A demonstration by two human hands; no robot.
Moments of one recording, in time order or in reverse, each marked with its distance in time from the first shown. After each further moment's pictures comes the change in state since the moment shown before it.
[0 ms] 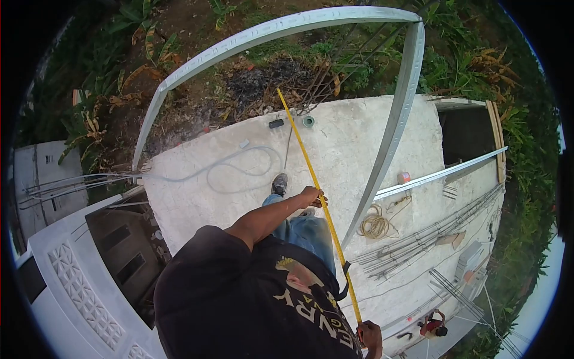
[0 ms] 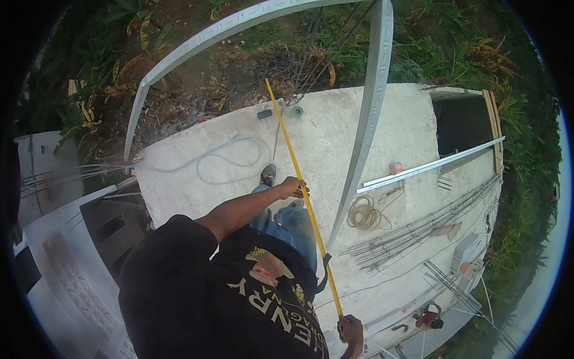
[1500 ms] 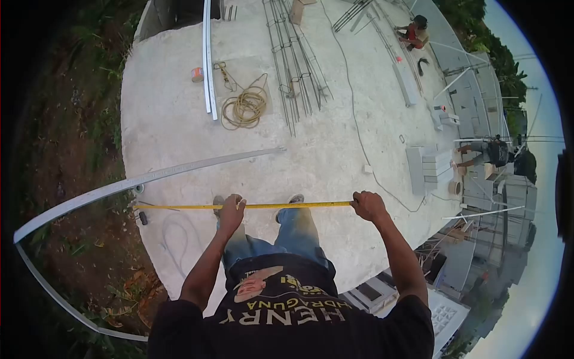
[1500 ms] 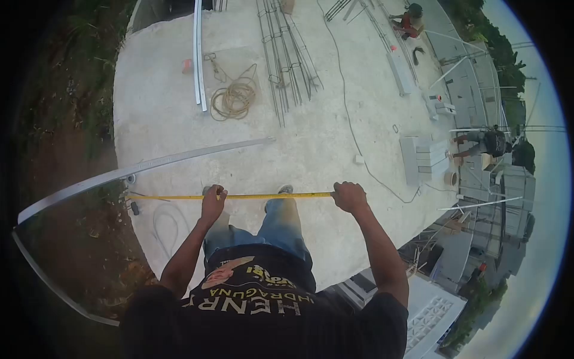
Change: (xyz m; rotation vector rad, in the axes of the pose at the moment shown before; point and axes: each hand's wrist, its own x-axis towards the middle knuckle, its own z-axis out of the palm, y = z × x) left_hand -0.082 -0.246 0.094 1.754 -0.549 0.700; right_hand 0.074 0.290 0.189 -0.112 0.441 0.004
